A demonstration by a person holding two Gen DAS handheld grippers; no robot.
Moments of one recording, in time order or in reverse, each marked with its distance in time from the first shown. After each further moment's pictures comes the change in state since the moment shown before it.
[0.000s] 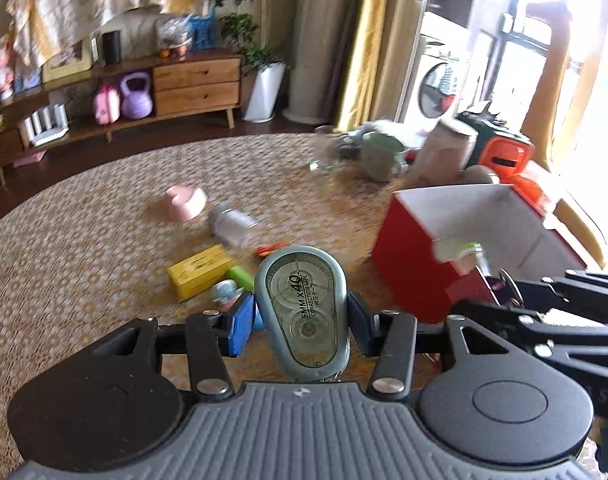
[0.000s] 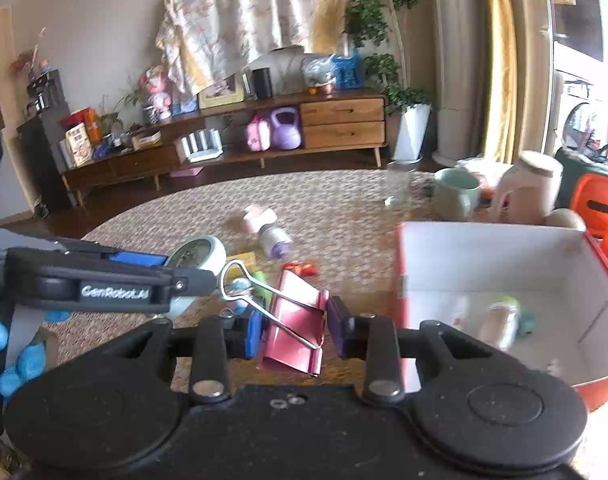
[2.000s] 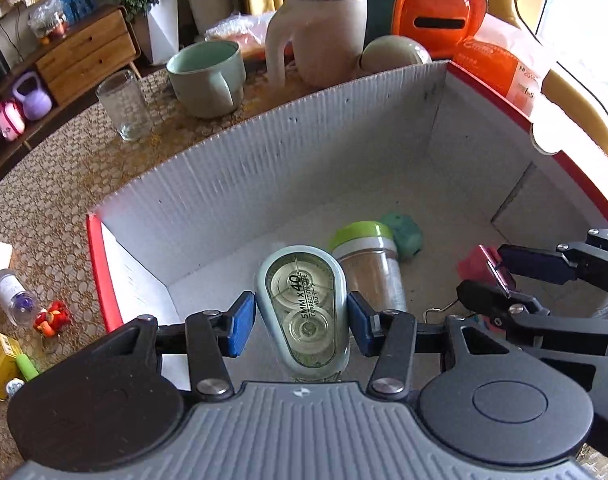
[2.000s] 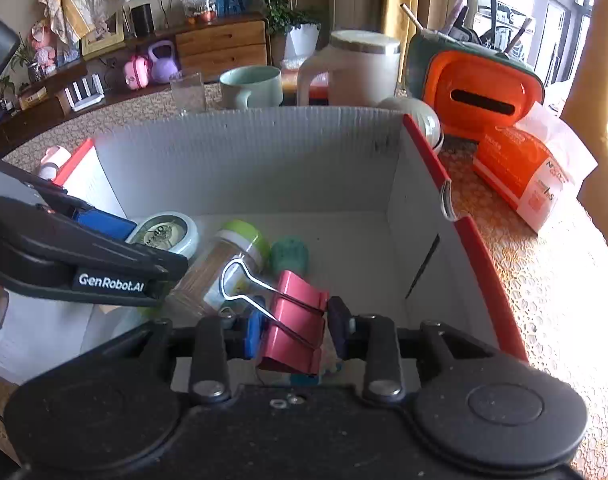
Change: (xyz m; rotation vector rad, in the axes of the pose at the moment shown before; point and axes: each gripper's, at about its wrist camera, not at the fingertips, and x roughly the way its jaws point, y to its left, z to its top) left arm 0.218 -0.217 0.041 0.273 0.322 -0.010; right arm 0.059 -0.215 -0.045 0.083 0.231 -0.243
